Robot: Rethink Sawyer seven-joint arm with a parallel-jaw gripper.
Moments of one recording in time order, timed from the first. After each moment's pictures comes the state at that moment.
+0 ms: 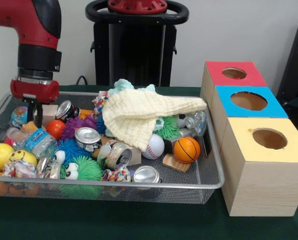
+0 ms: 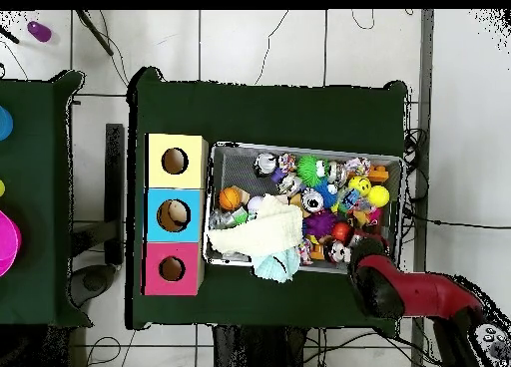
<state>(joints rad) -0.87 -0.54 0.17 1.77 -0.87 -0.10 2.17</state>
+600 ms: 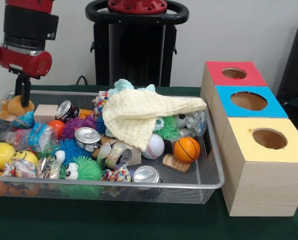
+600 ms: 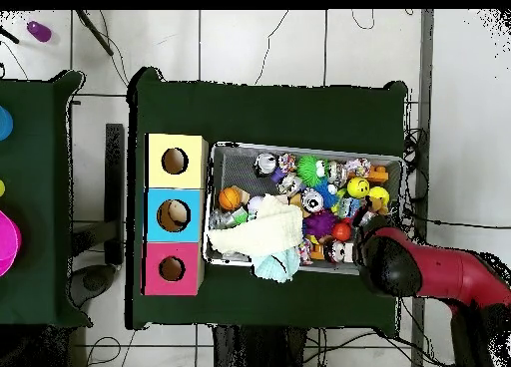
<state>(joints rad) -0.84 -0.77 0.28 1.78 -0.68 0.26 2.17</state>
